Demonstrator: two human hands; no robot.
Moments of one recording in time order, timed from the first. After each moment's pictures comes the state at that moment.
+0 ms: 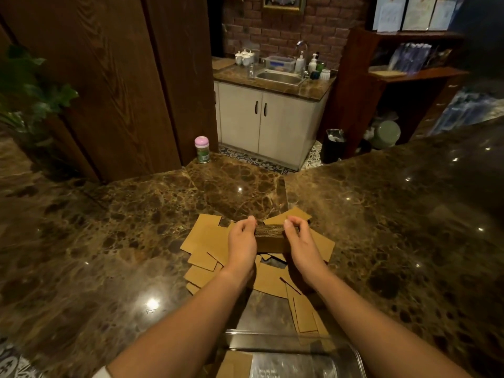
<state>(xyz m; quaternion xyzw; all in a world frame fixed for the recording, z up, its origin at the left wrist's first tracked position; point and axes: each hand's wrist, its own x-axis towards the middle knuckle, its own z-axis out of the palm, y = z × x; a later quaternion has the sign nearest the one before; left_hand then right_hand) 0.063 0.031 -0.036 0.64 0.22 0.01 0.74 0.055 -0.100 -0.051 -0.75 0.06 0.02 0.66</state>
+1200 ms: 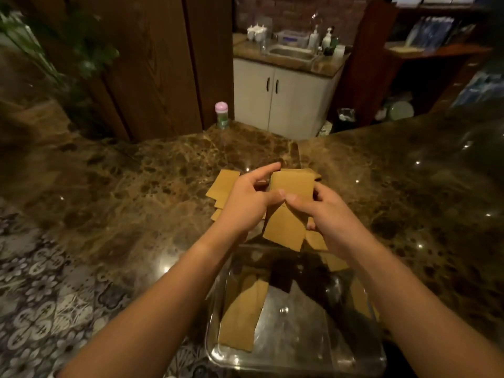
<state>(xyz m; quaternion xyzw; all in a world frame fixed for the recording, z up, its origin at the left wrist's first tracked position) -0.070 0.089 0.062 0.73 -0.03 -0.04 0.69 -0.082 -0.071 0.067 -0.73 0.03 0.11 0.67</state>
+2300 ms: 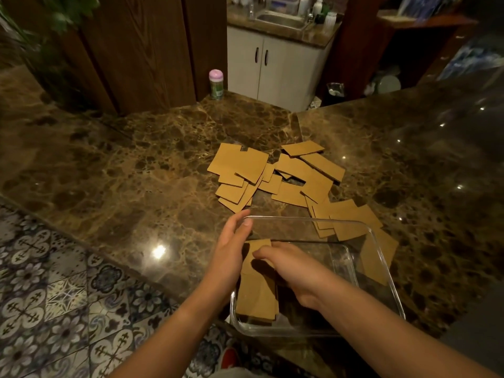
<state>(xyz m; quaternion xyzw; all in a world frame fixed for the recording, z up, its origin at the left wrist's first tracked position) -0.157 0.129 -0.032 0.63 0.09 -0.09 0.77 -0.160 0.002 -0.009 -0.73 0.21 0.34 0.56</state>
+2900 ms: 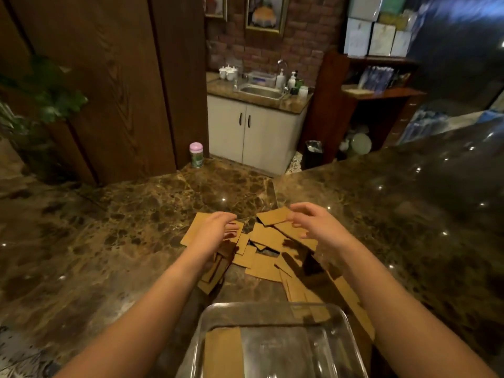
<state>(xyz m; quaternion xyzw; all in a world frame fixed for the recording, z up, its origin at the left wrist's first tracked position) 0.027 0.108 0.015 0.67 0.13 -0.11 0.73 0.013 -0.124 0.057 -0.84 0.06 0.11 0.53</state>
